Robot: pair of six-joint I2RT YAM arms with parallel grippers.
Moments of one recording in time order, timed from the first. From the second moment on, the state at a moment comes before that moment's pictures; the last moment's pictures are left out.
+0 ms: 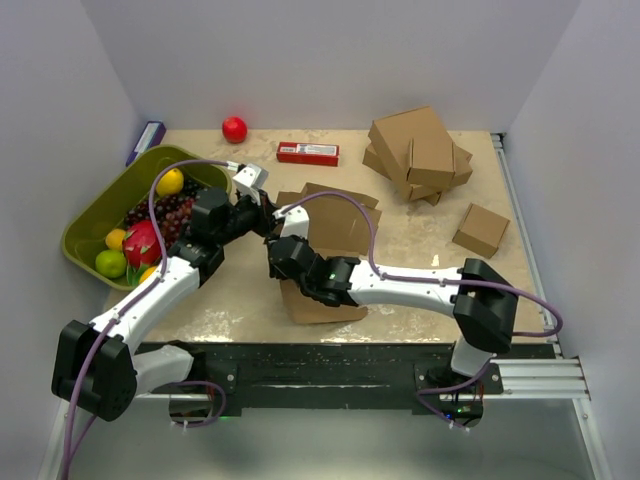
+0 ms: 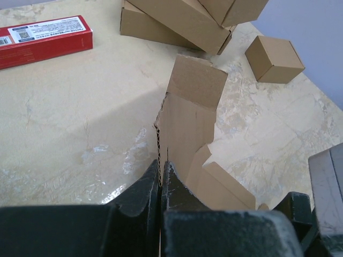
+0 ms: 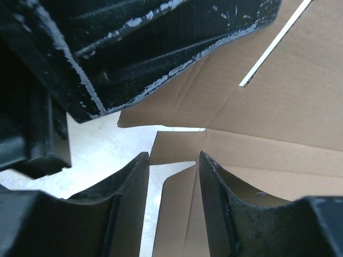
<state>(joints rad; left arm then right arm) -0.39 1.17 0.76 0.17 0.39 -0.21 1.18 1.71 1.24 -0.09 0.59 0.61</state>
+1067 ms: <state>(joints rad) -0.39 1.17 0.76 0.19 0.46 -0.21 1.08 1.60 1.02 0.08 0.51 0.64</state>
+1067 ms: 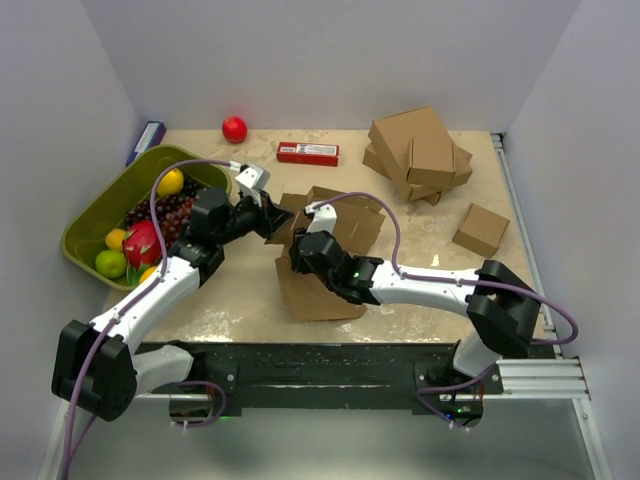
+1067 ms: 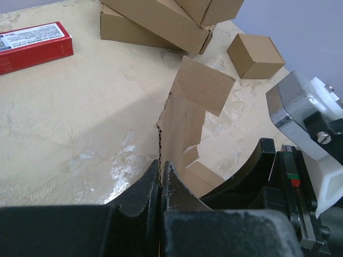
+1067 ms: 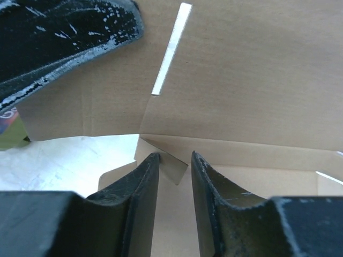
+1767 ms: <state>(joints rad) -0.39 1.16 0.76 0.19 0.49 -0.15 0.84 1.16 0.86 -0.02 0.32 0.69</state>
